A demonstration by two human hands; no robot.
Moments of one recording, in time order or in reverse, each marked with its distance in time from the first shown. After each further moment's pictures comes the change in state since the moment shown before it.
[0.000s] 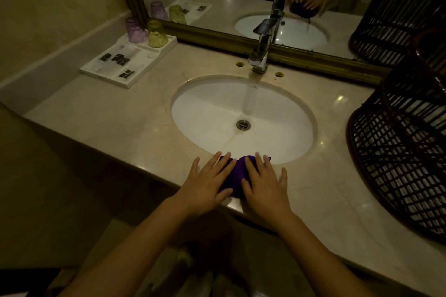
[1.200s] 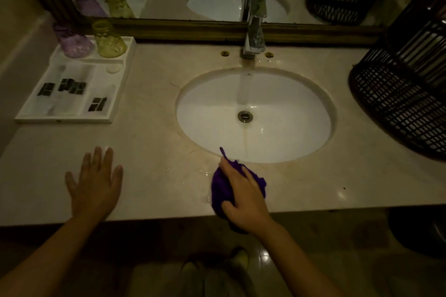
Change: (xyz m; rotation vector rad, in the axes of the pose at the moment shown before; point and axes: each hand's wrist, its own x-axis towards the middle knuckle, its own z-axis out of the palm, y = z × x) left_hand 0.012 -0.395 -0.018 0.018 0.228 -0.400; right_hand 0.077 -0.196 0.074 0.423 0.163 0.193
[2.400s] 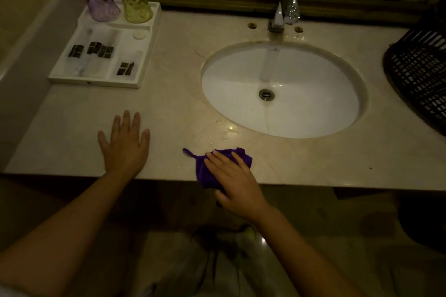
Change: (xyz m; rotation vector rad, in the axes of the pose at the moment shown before) left_hand -0.009 0.011 -0.009 -0.036 0.009 -0.006; right_hand -0.011 -0.030 0.052 -0.322 -0.080 -0.377
